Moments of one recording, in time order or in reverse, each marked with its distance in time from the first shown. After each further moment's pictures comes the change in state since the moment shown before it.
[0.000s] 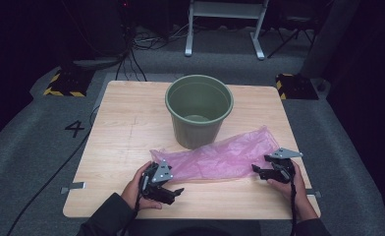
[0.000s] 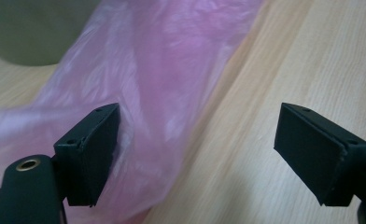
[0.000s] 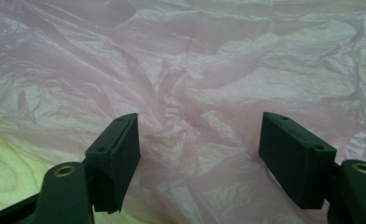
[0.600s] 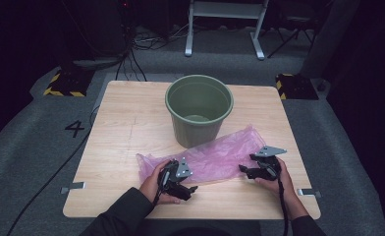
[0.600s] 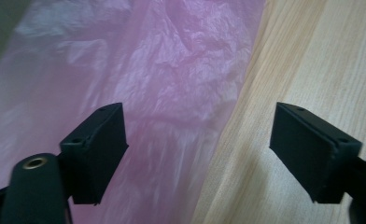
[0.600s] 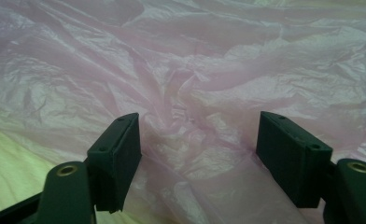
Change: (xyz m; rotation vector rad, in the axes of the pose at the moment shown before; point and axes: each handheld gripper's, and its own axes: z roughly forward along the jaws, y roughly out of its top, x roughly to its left) left arm -0.005 0.025 0.041 0.107 -0.010 -0.020; right arm 0.030 0.021 0.023 0.015 0.086 -0.068
